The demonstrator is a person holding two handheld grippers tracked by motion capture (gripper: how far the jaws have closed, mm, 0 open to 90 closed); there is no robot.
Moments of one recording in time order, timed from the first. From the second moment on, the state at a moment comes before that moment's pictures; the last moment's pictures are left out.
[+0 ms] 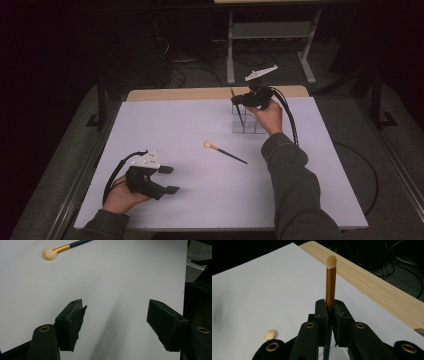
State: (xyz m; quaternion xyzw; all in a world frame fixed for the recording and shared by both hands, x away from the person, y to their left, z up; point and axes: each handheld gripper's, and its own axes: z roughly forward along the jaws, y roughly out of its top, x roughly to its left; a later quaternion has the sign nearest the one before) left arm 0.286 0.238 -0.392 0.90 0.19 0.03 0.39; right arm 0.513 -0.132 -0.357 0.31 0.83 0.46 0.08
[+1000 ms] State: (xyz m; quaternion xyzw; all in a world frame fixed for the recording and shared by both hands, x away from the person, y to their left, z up) left arm 0.288 0.239 -0.393 0.90 0.19 0.03 0.38; right arm 0.499 -0.144 -0.361 0.33 0.83 0.45 0.08
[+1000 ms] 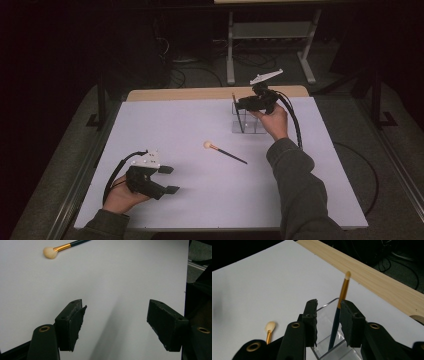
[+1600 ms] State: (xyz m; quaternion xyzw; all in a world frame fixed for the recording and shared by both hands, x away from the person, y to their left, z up) left arm 0.289 0.241 -0.393 0.90 0.19 0.03 0.38; right arm 0.480 -0.154 -0.354 0.32 0.83 0.45 0.08
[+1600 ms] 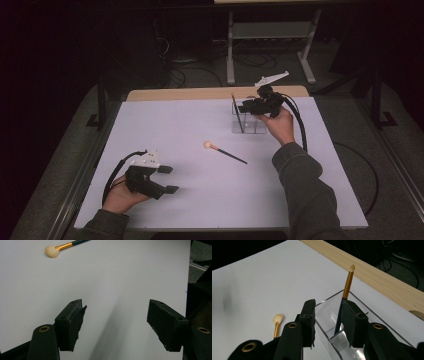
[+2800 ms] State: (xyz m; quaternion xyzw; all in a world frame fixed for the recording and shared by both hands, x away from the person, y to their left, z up) left arm 0.290 0.245 -0.395 0.90 0.20 0.03 0.39; right arm 0.449 -0.167 -0.348 0.31 0.83 0.46 0.08
